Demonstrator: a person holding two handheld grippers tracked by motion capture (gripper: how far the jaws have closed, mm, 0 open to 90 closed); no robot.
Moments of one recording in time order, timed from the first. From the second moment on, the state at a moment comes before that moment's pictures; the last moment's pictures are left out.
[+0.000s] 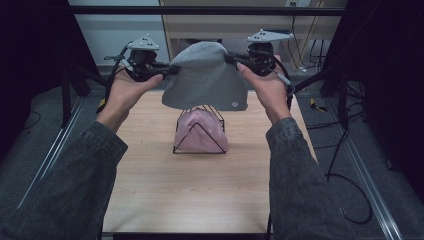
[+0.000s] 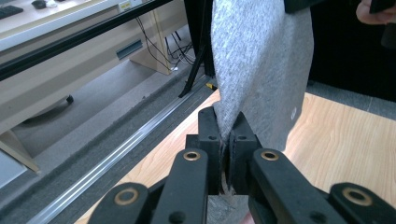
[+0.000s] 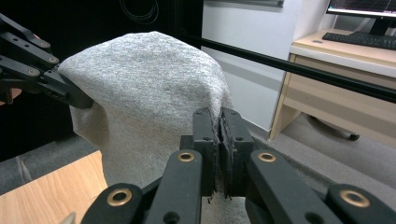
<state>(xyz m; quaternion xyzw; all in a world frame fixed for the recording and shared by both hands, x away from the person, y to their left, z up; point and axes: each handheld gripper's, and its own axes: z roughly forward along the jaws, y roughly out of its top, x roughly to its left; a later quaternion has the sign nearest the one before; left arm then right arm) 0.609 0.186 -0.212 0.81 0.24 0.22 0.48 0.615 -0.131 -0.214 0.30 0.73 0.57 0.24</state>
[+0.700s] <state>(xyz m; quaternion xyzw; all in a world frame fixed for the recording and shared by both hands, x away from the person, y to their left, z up) 0.629 0.193 -0.251 0.82 0.27 0.22 0.46 0.643 -0.117 -0.254 0.31 0.74 0.55 0.23</state>
